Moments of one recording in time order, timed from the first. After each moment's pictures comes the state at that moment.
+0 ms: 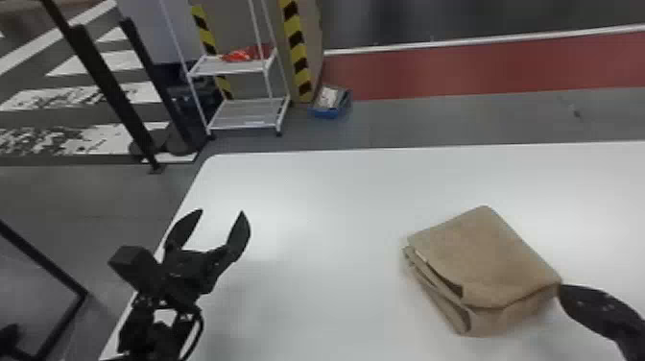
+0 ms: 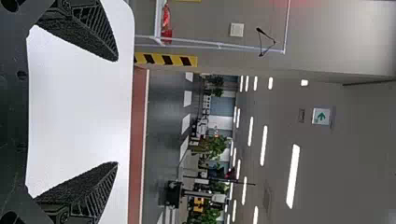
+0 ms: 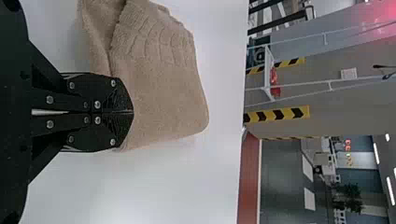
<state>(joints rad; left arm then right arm) 0.28 0.11 0.31 -1.62 0.27 -0.18 -0.38 0.49 -0.09 -0.20 -2.25 0.02 0.71 0.63</state>
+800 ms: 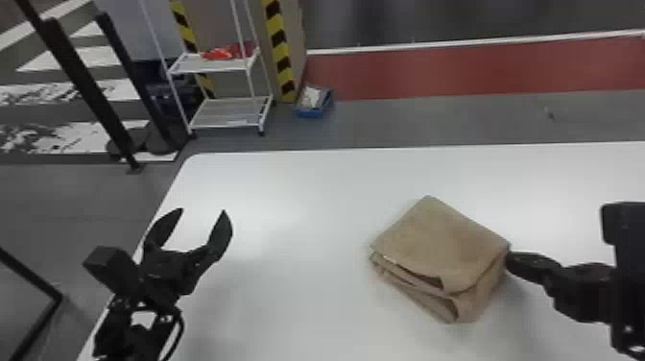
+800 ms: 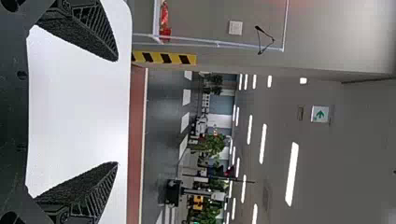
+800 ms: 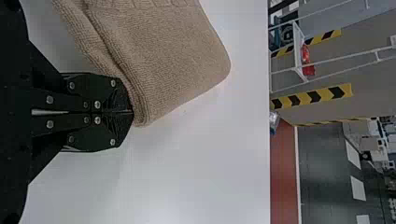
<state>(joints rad) 0.28 0.12 0.30 -1.63 0.27 -0.18 -0.38 0.14 -0.07 -0.08 -2.01 0.10 0.94 0.58</state>
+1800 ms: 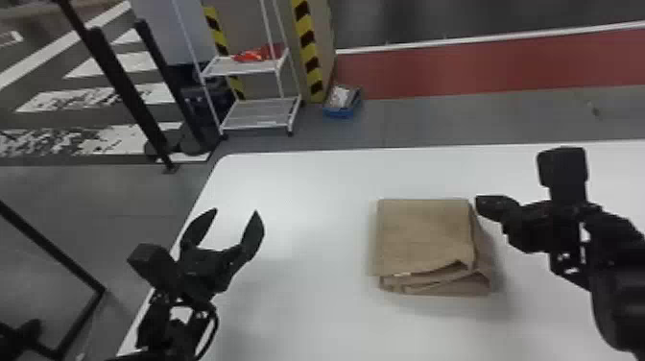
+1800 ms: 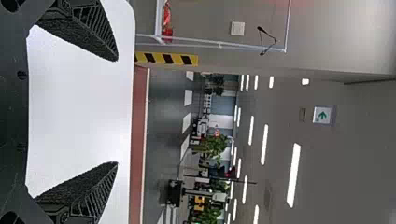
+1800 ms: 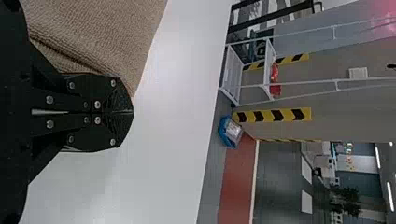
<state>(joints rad) 0.28 0.11 0.31 -1.62 0.27 -0.18 -0.38 -0.14 0.00 0.08 -1.62 0.12 0.66 0.42</state>
